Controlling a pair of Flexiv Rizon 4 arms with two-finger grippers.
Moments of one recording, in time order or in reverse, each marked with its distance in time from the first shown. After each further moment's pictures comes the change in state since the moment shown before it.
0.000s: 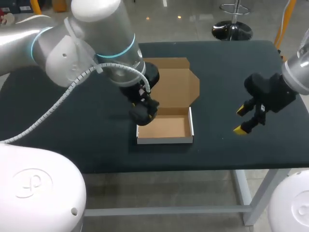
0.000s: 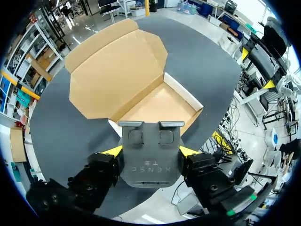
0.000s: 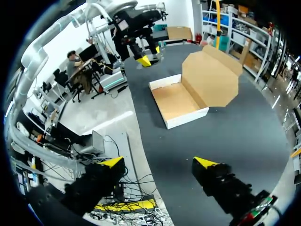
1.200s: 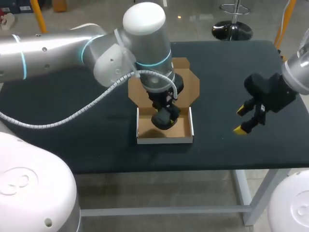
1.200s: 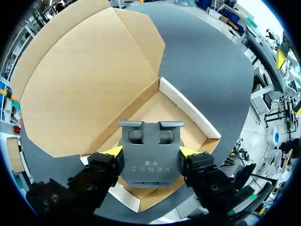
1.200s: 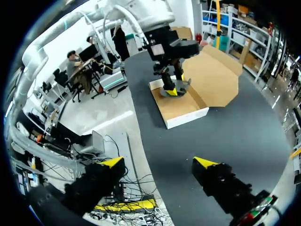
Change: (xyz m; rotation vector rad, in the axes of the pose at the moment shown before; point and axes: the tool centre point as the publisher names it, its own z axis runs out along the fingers) left arm 0.016 -0.054 0.101 -0.068 0.014 0.023; right arm 0.000 0.000 0.000 0.001 0.000 0.000
